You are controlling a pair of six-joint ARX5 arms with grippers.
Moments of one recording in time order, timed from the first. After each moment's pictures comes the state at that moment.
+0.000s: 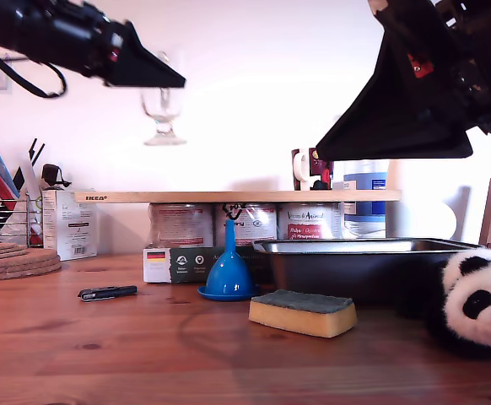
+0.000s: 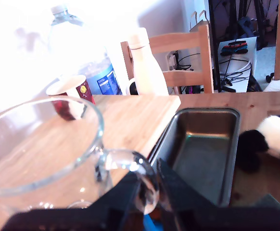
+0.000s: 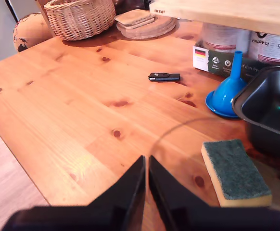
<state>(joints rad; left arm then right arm) -0.28 1.52 1.02 0.23 0.76 0.40 0.84 0.87 0.30 0.24 -0.02 0.11</state>
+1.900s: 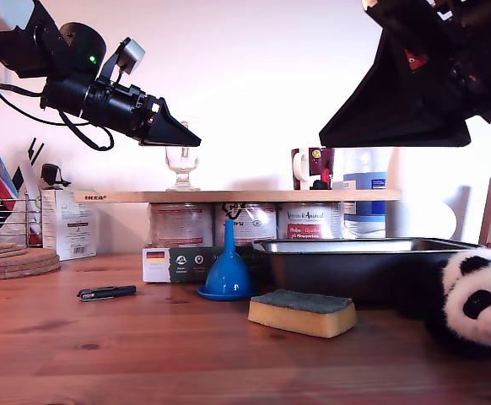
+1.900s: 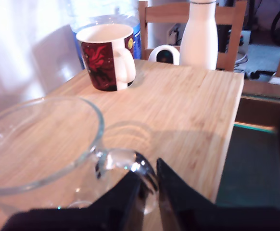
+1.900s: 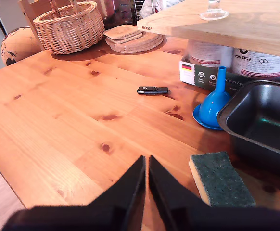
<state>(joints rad) -0.20 2.06 1.68 -0.08 0.87 0.41 0.84 0.87 0.30 0.28 0.03 0.10</state>
